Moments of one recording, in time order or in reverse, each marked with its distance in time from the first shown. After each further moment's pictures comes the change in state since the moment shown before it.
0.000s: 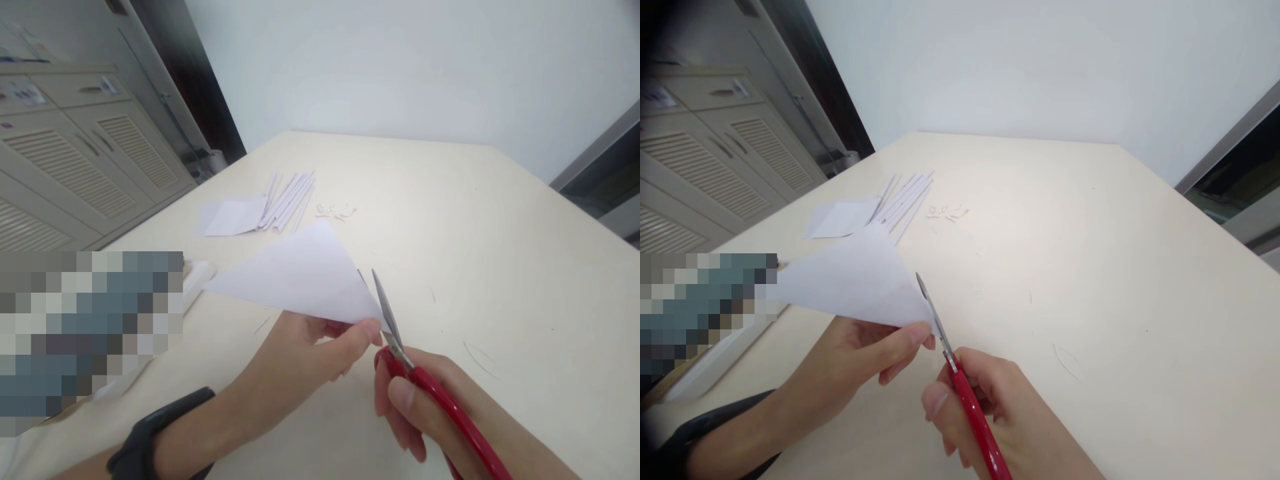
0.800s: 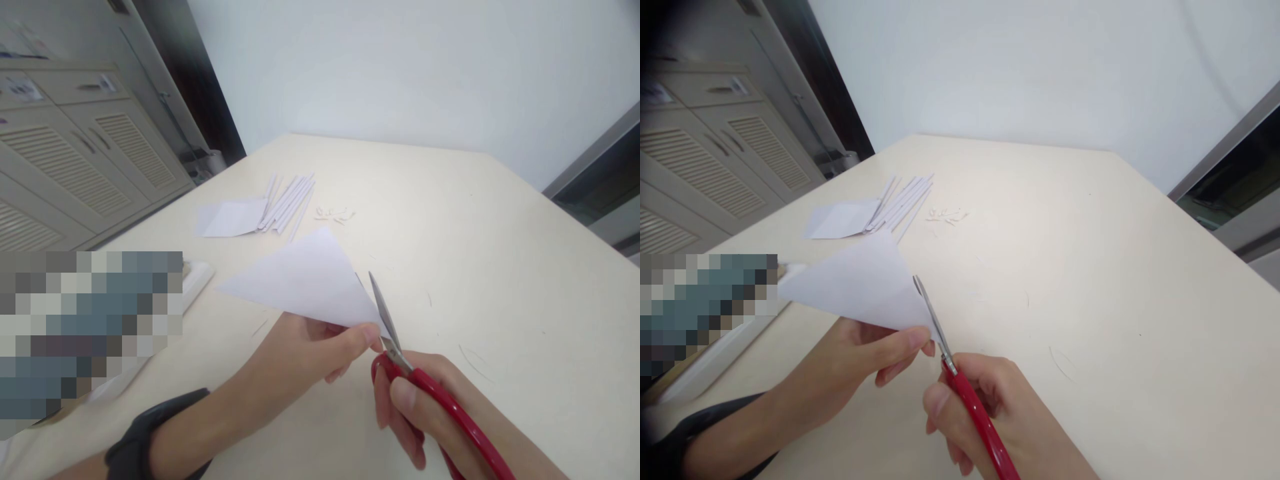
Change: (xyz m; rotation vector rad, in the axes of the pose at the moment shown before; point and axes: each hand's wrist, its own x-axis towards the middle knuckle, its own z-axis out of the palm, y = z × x) left_hand 0.003 0.005 0.000 -0.041 -0.059 -0.023; right_hand -0.001 -0.005 -0.002 -0.005 -0.032 0.035
